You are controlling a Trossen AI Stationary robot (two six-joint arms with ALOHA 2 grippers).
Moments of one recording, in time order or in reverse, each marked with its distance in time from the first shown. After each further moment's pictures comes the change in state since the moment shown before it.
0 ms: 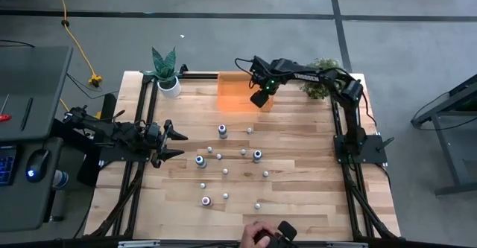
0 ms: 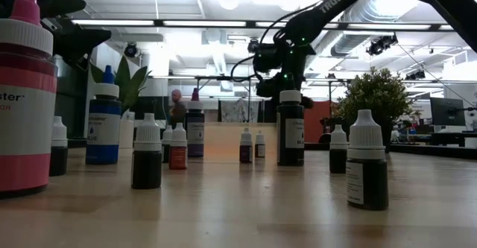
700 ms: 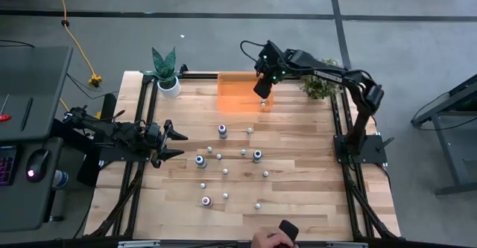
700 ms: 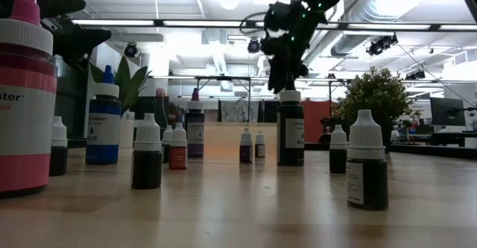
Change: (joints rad) left arm 0.000 0.000 0.000 0.000 0.000 0.000; right arm -0.002 -0.229 0.002 0.074 -0.034 -0.151
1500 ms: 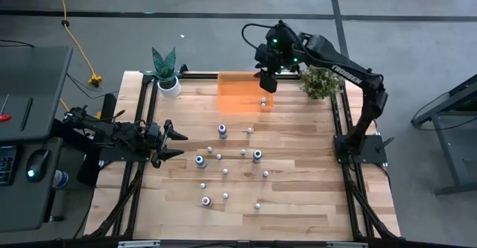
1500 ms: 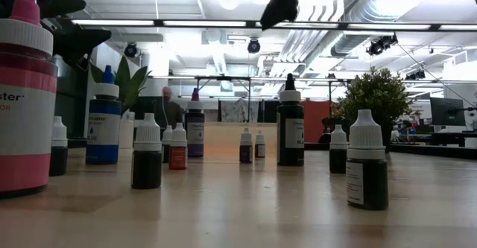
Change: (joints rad) left arm 0.000 0.000 0.000 0.000 0.000 0.000; right arm 0.101 -0.046 0.425 -0.274 -0.085 -0.232
